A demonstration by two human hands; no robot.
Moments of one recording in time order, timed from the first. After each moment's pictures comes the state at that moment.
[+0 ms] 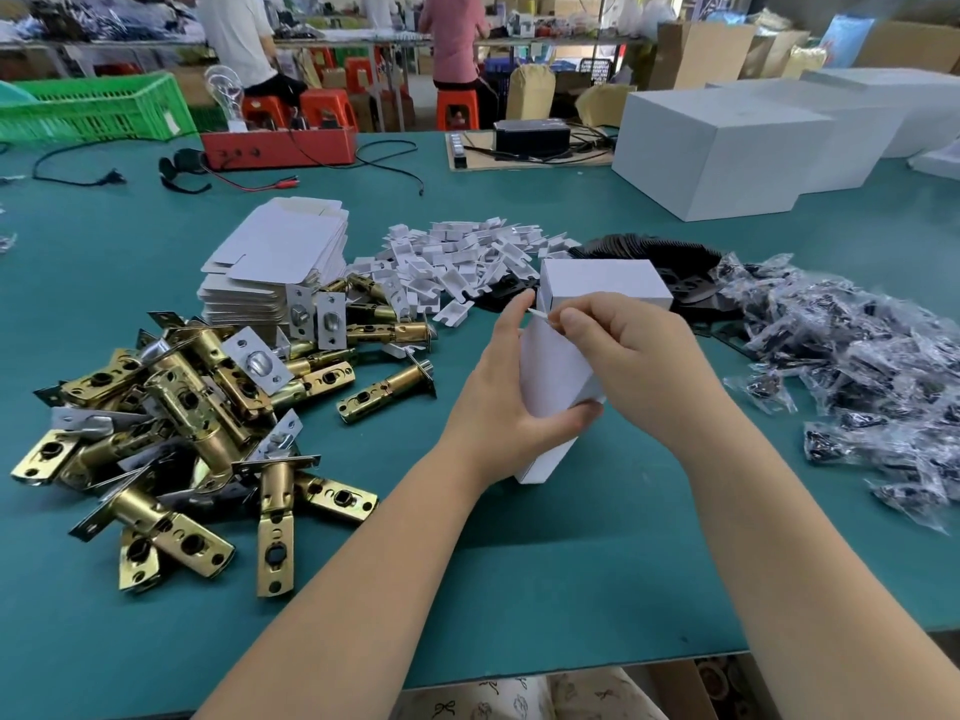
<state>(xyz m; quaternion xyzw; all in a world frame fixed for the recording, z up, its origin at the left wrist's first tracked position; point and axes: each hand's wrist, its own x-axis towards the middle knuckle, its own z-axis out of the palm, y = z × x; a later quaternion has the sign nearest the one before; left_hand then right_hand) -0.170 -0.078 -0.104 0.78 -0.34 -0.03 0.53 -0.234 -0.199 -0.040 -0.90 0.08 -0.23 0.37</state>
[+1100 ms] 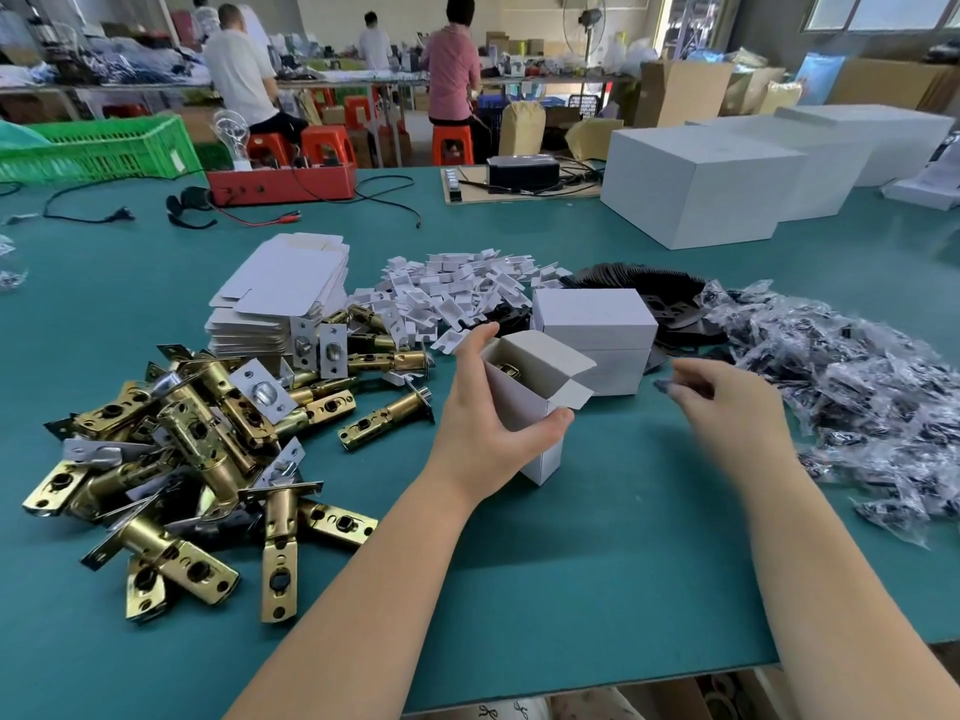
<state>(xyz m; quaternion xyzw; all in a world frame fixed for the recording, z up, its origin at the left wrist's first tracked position) -0.166 -0.072 -0.106 0.74 -0.32 0.03 0.59 -0.254 -0.285 -0.088 -0.89 0.28 -0.24 0.28</state>
